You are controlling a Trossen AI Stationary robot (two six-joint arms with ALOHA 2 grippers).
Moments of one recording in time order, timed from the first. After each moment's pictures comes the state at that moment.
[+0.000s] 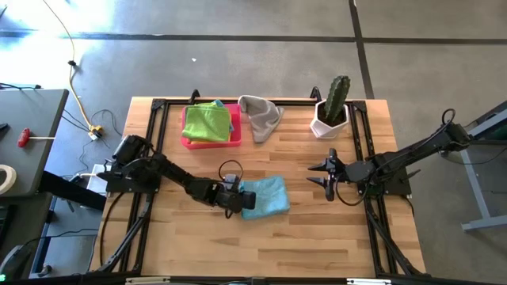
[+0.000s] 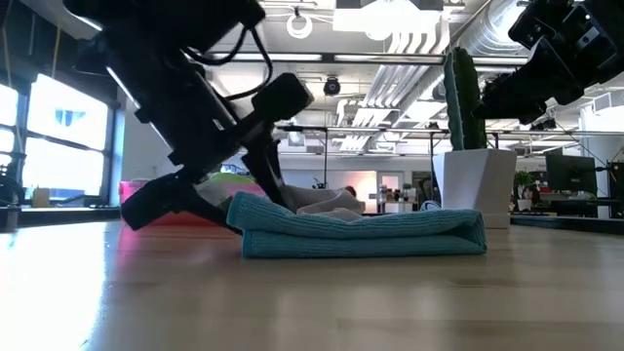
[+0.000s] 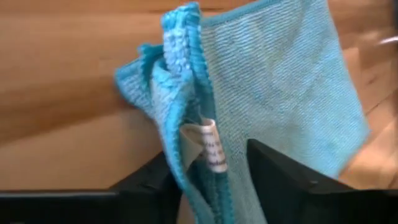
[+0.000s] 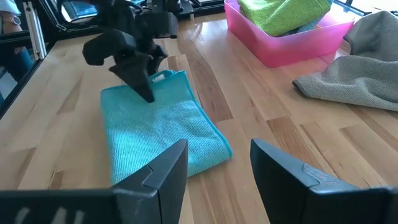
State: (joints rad) left arm -0.21 1.86 0.91 -0.01 -0.41 -1.60; right arm 0.35 0.69 0.29 -0.04 0.45 0.31
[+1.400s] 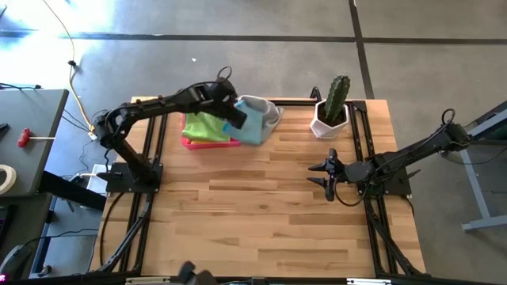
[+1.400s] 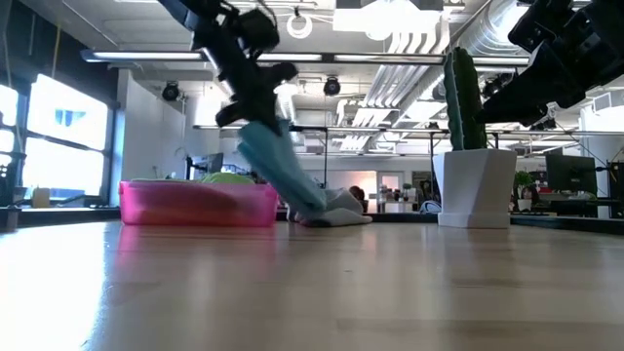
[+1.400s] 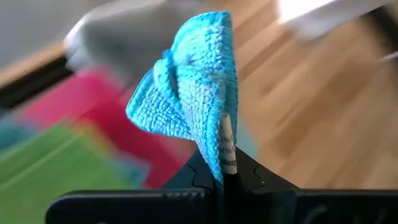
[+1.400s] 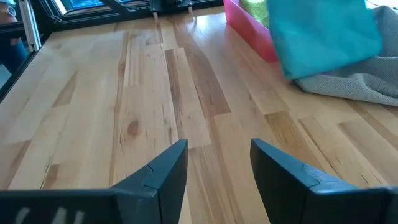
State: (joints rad) left arm 0.65 1.62 1.28 -0.57 0.06 -0.41; right arm 0.35 0.70 0.30 -0.06 0.45 0.31
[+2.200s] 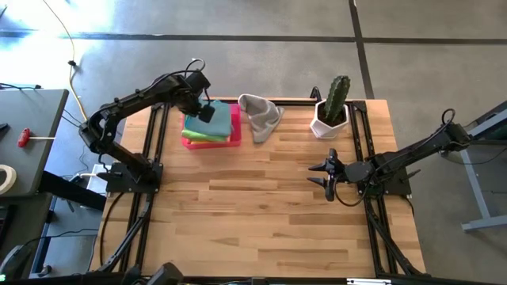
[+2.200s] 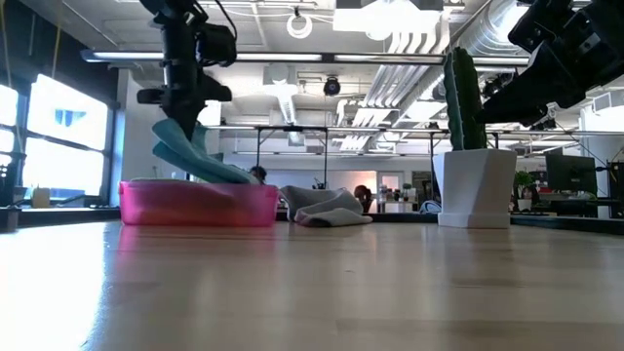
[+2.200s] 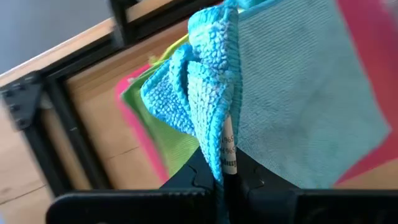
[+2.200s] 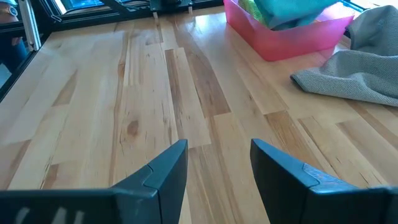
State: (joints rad) left arm 0.86 1.49 1.28 -1.13 -0.19 -0.38; right arm 0.35 0.70 0.30 -0.06 0.45 0.31
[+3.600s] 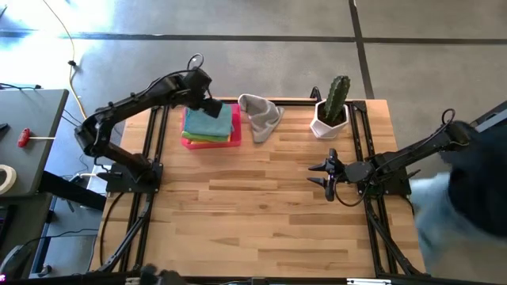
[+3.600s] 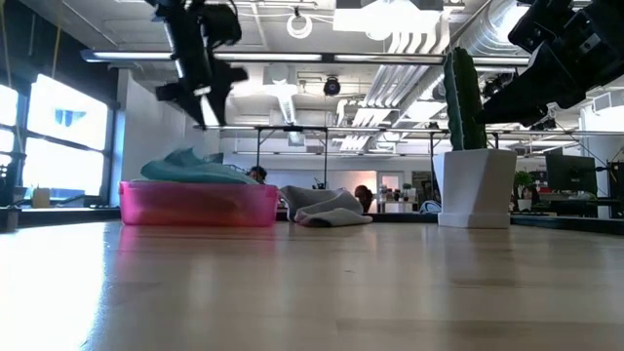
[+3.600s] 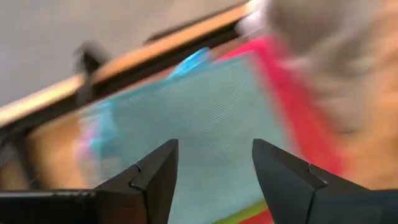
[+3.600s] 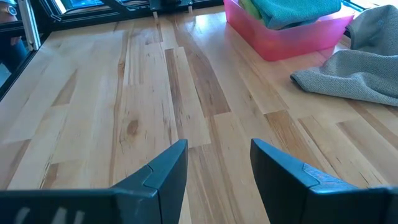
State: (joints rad) left arm 0.82 1.44 1.28 -0.96 -0.17 -0.40; right arm 0.35 0.70 0.29 -0.07 0.45 0.31
